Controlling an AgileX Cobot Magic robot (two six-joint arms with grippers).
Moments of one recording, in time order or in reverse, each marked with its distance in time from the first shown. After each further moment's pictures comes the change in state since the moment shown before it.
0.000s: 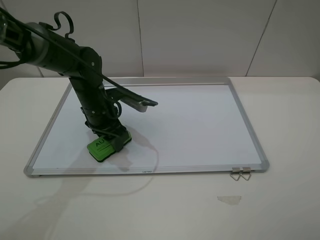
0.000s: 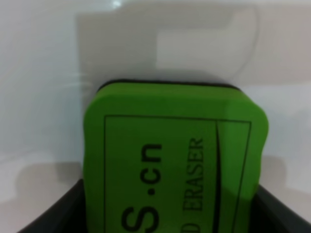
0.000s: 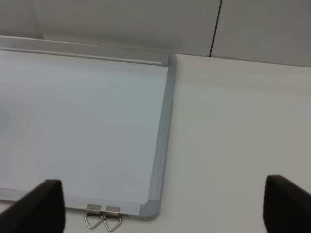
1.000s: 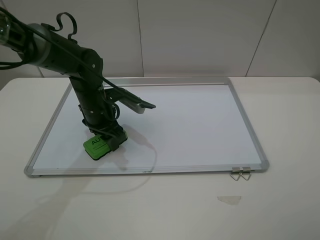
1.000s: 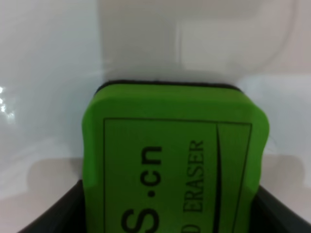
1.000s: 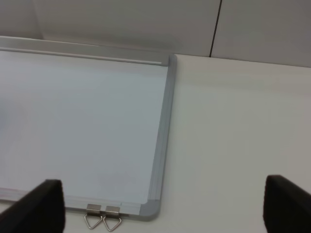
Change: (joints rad) left arm 0.009 0.020 -0.008 0.079 -0.012 -0.057; right arm 0.000 0.000 0.000 0.000 0.000 0.000
